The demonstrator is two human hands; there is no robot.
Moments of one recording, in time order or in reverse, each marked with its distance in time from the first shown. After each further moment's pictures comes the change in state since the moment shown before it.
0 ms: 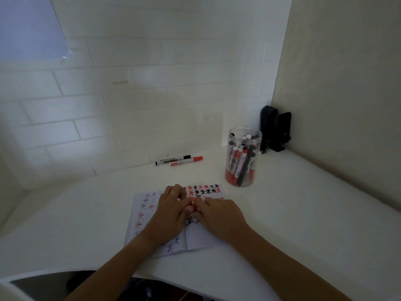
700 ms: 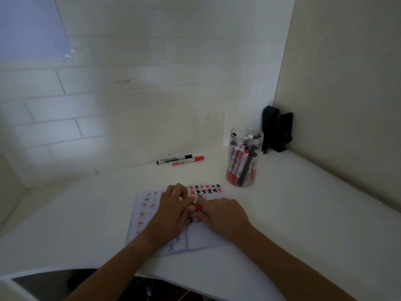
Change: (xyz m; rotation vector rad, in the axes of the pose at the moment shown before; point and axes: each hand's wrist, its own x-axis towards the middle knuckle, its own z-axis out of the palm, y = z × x) left_hand -0.003 0.001 0.001 0.049 0.004 -0.013; right_hand -0.003 0.007 -0.004 0.105 -0.139 0.053
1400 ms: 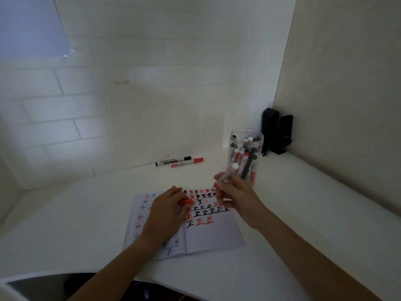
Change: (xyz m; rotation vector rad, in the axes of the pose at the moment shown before) left_hand 0.004 -0.011 0.006 -0.015 -0.029 -0.331; right_hand 0.021 0.038 -0.050 1.607 -0.145 0.758
